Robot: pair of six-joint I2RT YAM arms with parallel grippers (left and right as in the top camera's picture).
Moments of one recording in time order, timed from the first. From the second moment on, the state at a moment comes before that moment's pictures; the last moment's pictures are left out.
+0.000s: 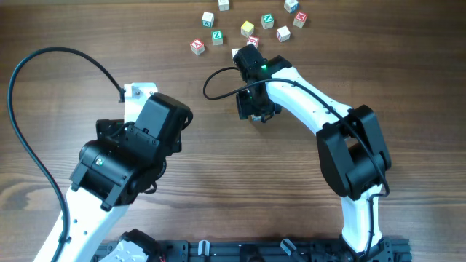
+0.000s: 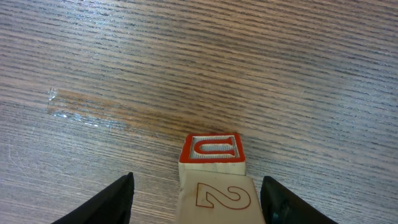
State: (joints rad) left arm -0.54 1.13 1.33 -1.32 -0.62 -0.47; right arm 0.54 2.15 1.63 -0.93 -0.02 0.34
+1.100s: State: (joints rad) left arm -0.54 1.13 1.33 -1.32 -0.62 -0.47; right arm 0.54 2.16 1.63 -0.92 -0.02 0.34
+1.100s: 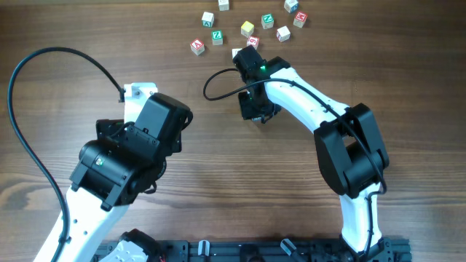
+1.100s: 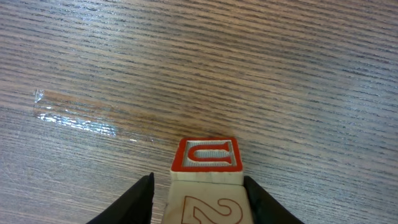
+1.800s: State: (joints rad) left arm -0.54 1.13 1.33 -1.32 -0.62 -0.47; right arm 0.54 2.16 1.64 -0.97 0.01 0.40
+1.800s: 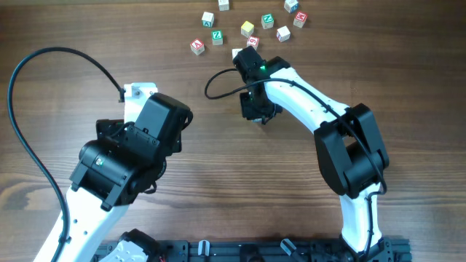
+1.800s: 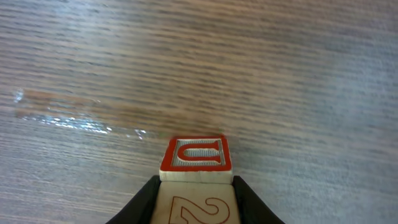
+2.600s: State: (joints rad) left arm -0.54 1.13 1.33 -1.32 -0.62 -0.47; right arm 0.52 2.16 1.64 -1.01 0.04 0.62
